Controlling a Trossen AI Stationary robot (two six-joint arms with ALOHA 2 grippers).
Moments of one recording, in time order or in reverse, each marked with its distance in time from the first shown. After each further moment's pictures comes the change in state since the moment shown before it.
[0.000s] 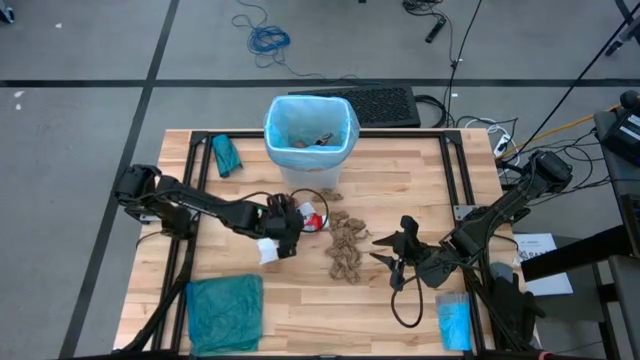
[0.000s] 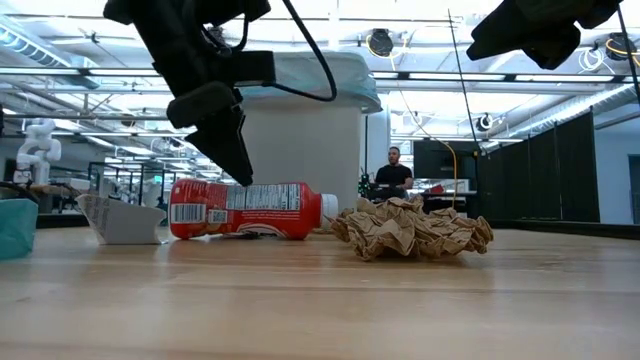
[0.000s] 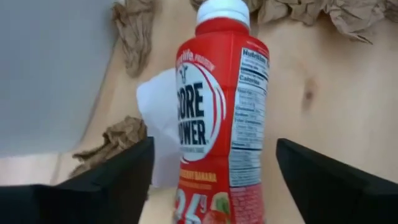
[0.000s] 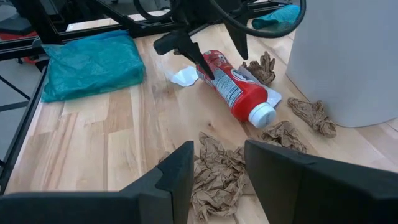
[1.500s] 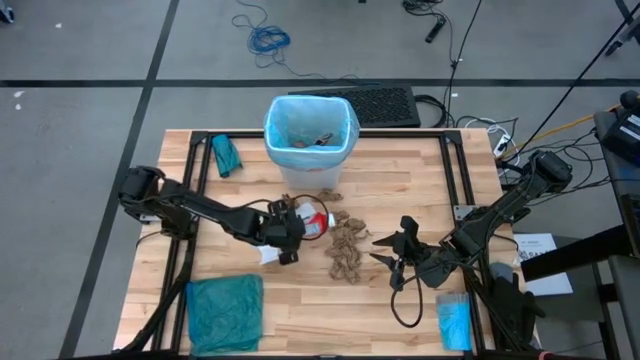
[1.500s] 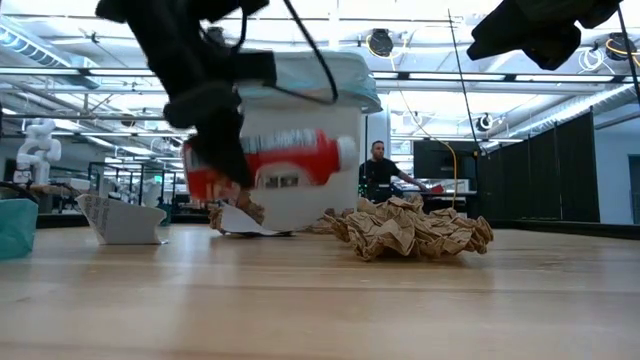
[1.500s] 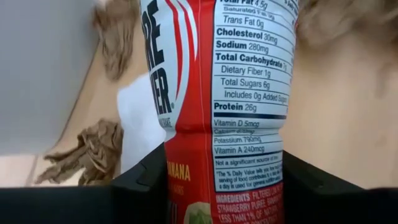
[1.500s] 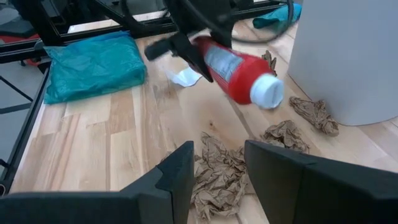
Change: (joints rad) left arm -0.054 0.017 0.014 0.032 -0.023 -0.063; right arm 0.000 0.000 0.000 0.002 -0.004 0.011
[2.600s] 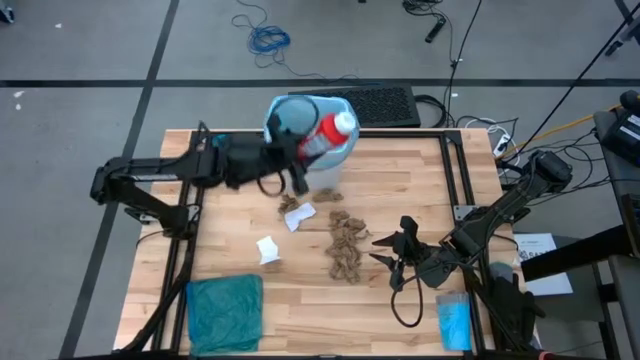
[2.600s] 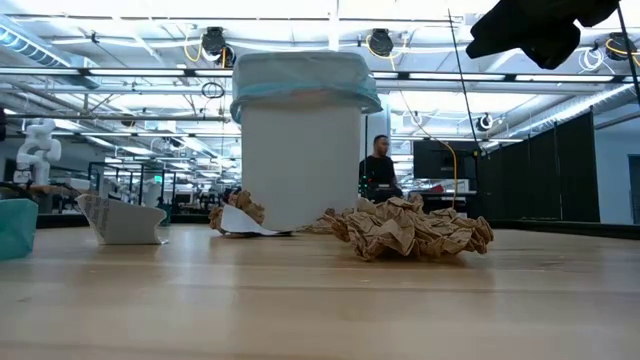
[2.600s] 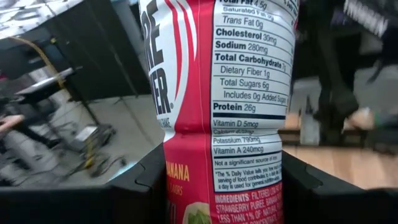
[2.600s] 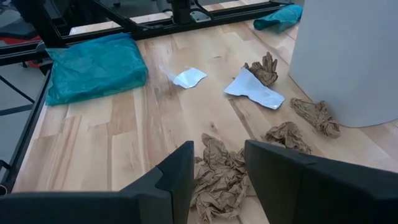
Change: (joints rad) left arm 0.297 -0.242 0.433 0.299 0.026 0.577; right arm 0.000 0.000 0.000 0.012 0.000 -0.006
